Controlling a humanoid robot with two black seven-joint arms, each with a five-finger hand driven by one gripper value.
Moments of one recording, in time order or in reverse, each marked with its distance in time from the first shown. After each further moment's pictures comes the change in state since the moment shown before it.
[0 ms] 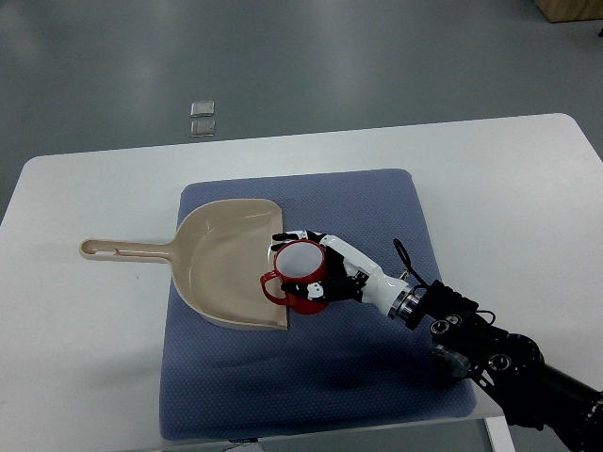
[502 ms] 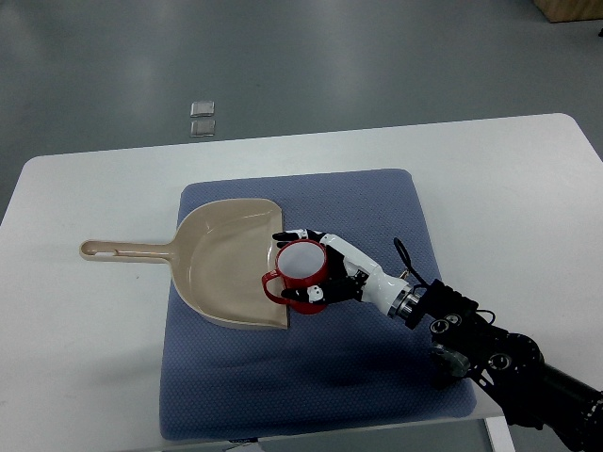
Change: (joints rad) left arm 0.000 0.000 0.000 0.000 0.000 0.000 0.000; right arm 0.001 0.000 0.000 0.002 0.005 0.003 0.000
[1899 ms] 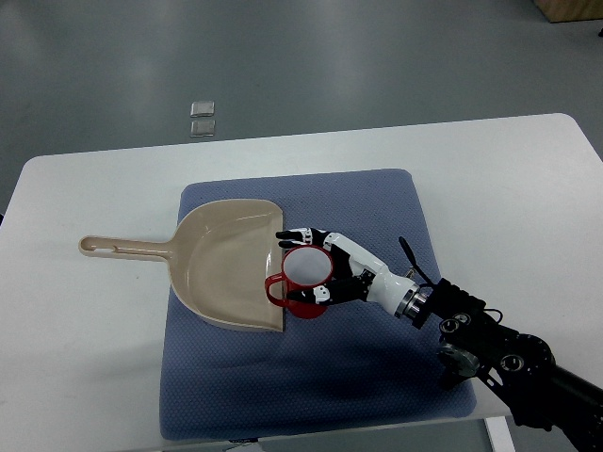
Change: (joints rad) left arm 0.000 0.000 0.000 0.000 0.000 0.000 0.000; right arm -0.022 -0.044 0.019 0.055 0.003 0.052 0.000
